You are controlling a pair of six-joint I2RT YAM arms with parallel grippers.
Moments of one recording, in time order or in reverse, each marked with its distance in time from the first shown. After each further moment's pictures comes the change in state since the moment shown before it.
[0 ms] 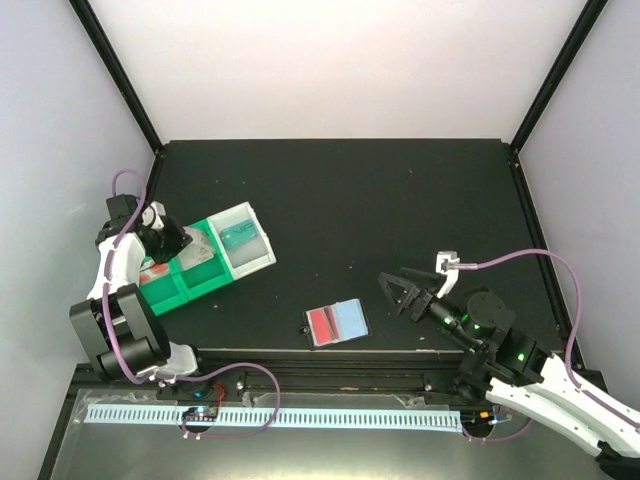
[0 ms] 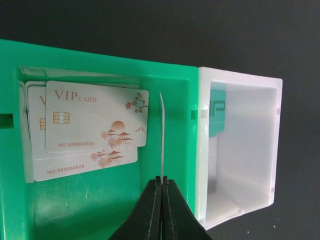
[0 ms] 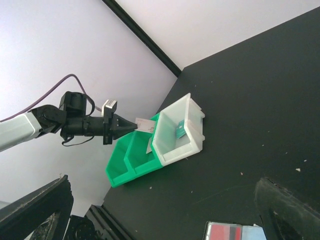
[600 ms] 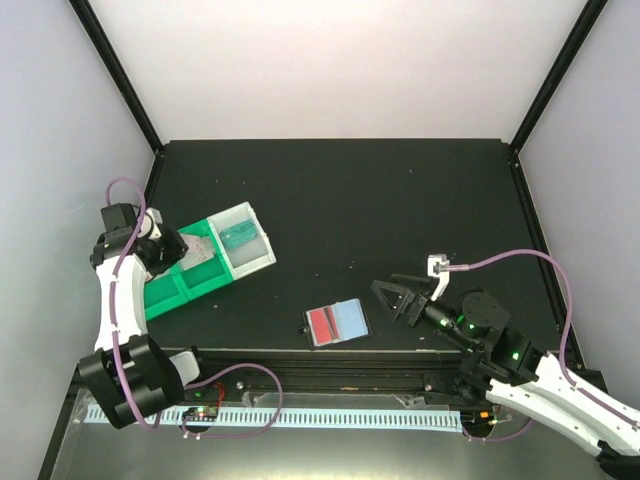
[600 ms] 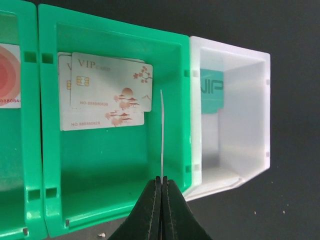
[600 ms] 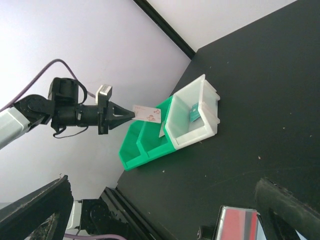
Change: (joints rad) left arm -0.010 -0.254 -0.042 -0.146 -0.072 0.023; right arm 0.000 0.016 -0.031 0.037 -0.090 0.029
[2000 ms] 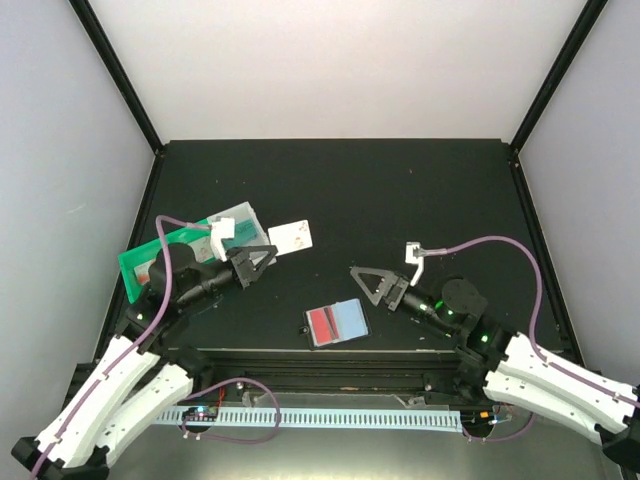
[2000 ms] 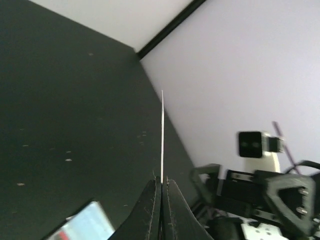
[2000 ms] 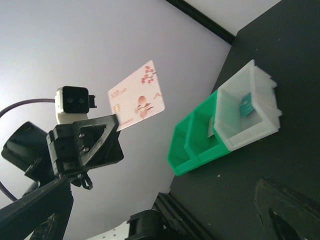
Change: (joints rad) left arm -0.975 -0.570 -0.222 0.523 -0.061 -0.516; right arm 0.000 0.301 0.010 0.395 -0.105 0.229
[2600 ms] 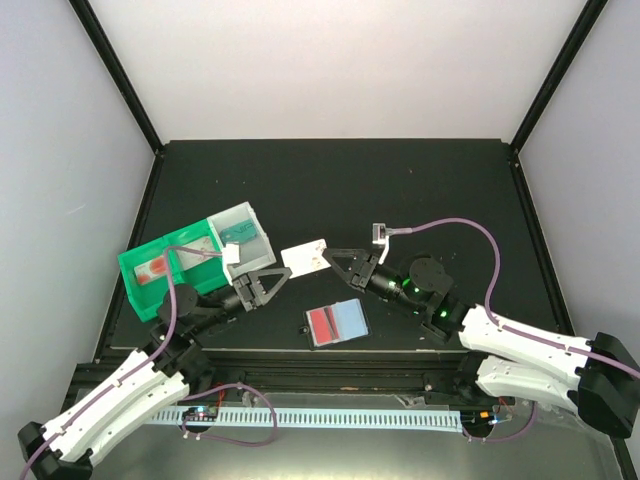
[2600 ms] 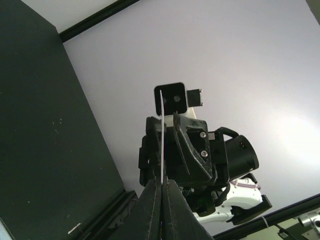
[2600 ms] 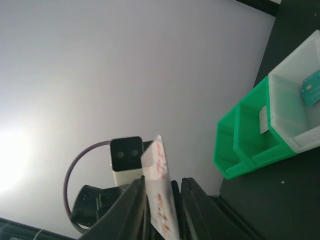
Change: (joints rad) left arm -0.168 -0.162 -0.373 0.502 -0.020 -0.379; right arm 0.000 0.368 0.115 0.342 -0.080 0.201
